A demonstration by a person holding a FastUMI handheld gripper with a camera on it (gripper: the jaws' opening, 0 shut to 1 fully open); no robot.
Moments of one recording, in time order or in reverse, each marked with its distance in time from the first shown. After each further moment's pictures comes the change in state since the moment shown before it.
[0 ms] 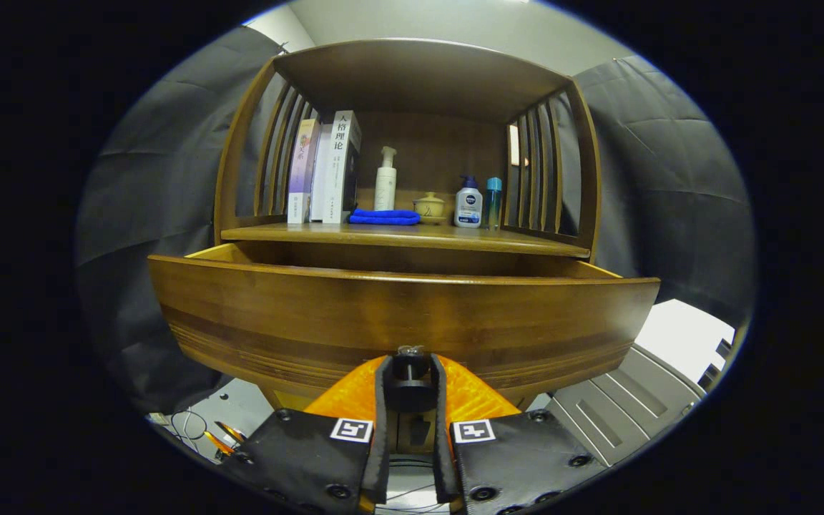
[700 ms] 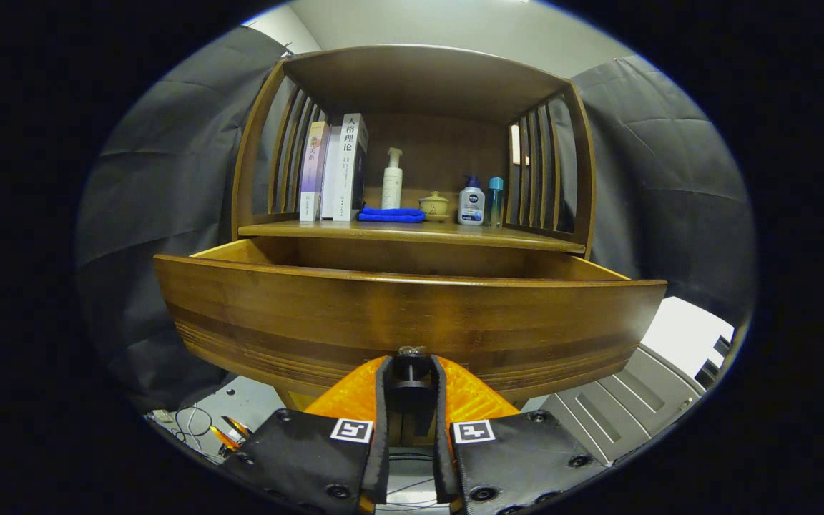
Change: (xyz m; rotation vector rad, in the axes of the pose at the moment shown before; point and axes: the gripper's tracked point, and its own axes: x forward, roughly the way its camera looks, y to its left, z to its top) arm -0.025 0.003 -0.008 0.006 0.009 0.025
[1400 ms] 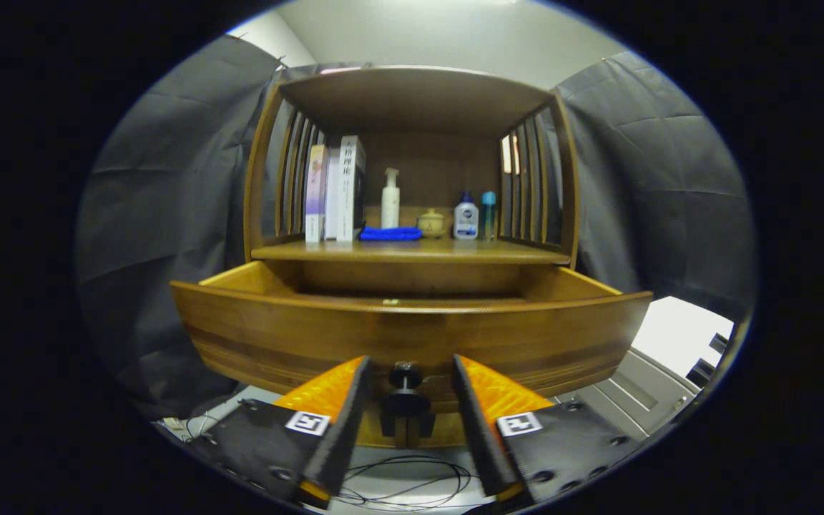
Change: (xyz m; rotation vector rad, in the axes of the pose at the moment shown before) arm -0.042 -0.012 0.037 0.055 -0.090 0.000
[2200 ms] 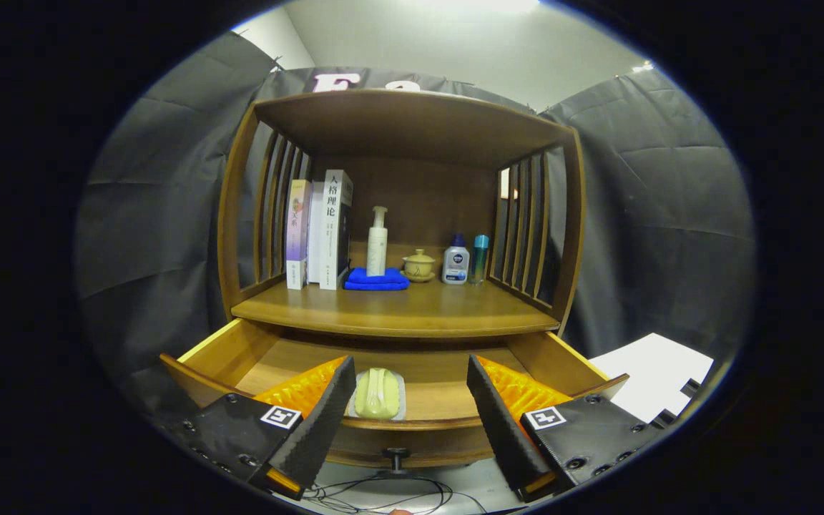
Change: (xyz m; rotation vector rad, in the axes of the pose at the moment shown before) arm 0.046 0.003 0.086 -0.072 0.035 -0.058
